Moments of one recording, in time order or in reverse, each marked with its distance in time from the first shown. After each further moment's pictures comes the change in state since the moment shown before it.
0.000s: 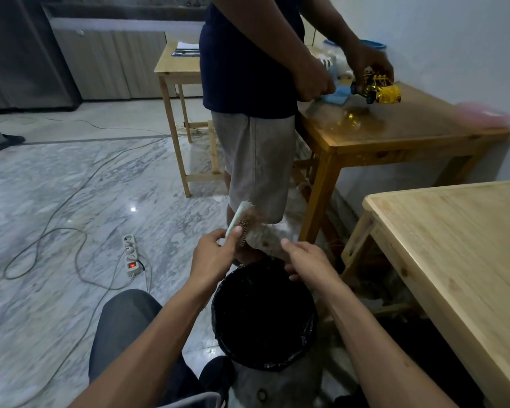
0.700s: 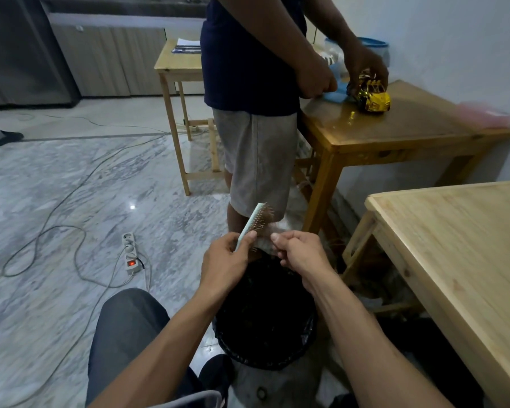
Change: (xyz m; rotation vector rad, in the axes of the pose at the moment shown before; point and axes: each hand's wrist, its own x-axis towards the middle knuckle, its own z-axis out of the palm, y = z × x) left_hand -0.014 -0.002 0.015 0.122 0.034 0.080; right_hand 0.008 -0.009 0.020 0.283 0.007 -0.106
